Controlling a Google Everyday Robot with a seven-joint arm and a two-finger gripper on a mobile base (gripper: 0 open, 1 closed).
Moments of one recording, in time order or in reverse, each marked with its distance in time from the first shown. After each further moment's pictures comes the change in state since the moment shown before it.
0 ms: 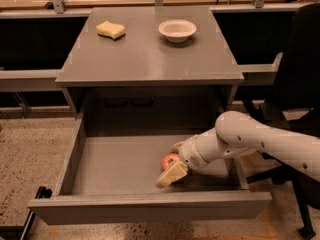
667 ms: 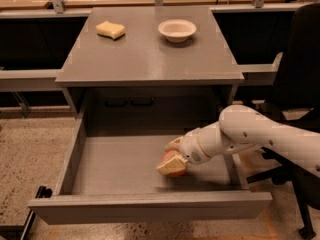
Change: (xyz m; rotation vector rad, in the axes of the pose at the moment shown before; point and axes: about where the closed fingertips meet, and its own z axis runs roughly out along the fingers) arm -0.027 0.008 -0.023 0.044 -0.032 -0.069
